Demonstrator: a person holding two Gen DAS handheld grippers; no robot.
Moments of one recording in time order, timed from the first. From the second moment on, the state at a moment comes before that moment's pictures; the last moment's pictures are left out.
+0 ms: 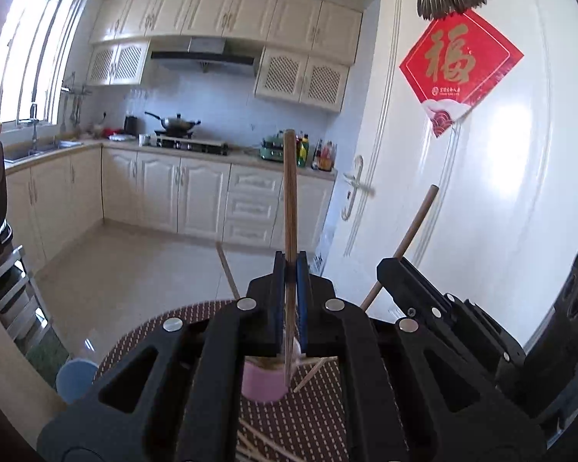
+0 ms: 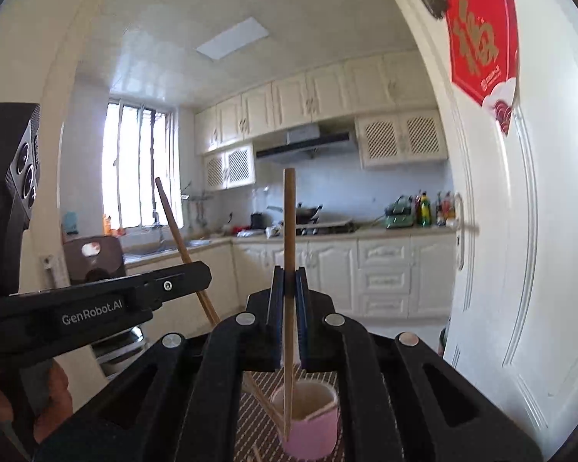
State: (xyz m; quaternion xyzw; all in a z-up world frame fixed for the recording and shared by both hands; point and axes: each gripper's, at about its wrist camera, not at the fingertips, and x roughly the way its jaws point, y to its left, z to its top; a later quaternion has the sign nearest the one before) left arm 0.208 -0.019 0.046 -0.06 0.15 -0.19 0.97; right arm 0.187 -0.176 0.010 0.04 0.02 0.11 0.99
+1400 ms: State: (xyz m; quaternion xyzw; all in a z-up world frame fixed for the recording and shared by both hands) left arm 0.252 -0.028 -0.008 -0.05 0.18 -0.18 0.97; right arm 0.227 -0.173 -0.024 0.04 0.06 0.11 0.99
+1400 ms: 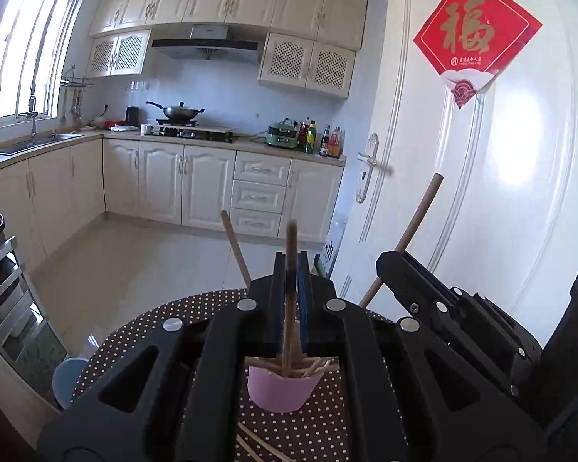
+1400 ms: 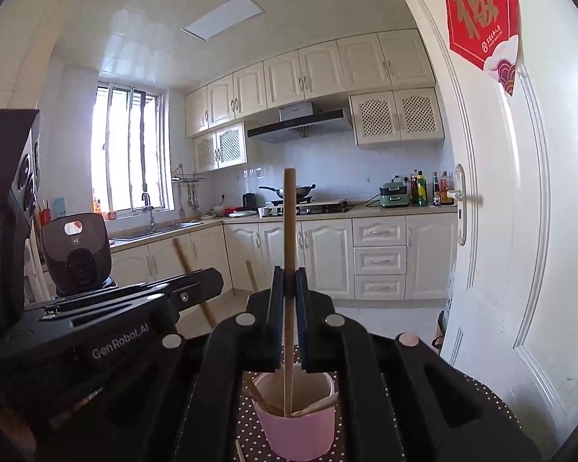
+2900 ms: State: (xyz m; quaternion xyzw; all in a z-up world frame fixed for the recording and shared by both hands) left arm 0.162 0.005 -0.027 -0.04 0.27 -0.15 0.95; right arm 0.147 -0.179 -0.018 0.06 0.12 0.13 0.98
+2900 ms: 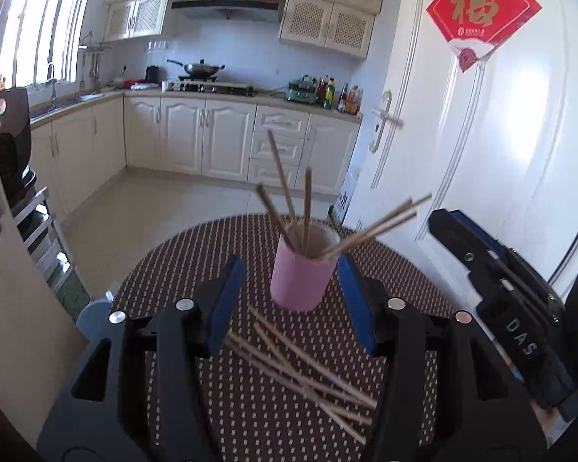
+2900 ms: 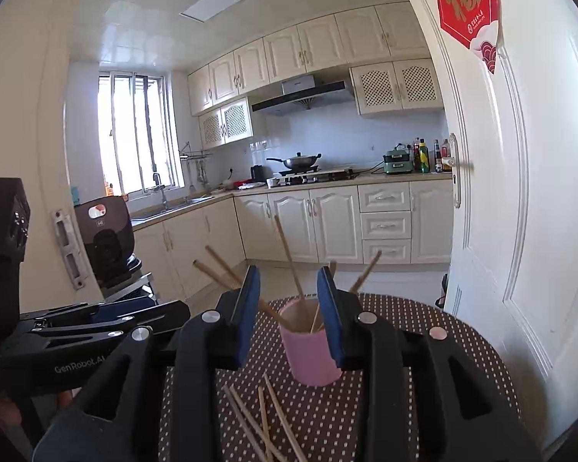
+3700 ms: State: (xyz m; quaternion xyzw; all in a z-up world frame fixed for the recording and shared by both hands) left arm 0.180 -0.006 -0.159 -0.07 0.52 -0.13 0.84; right arm 0.147 -0.194 -0.108 0.08 0.28 0.13 0.95
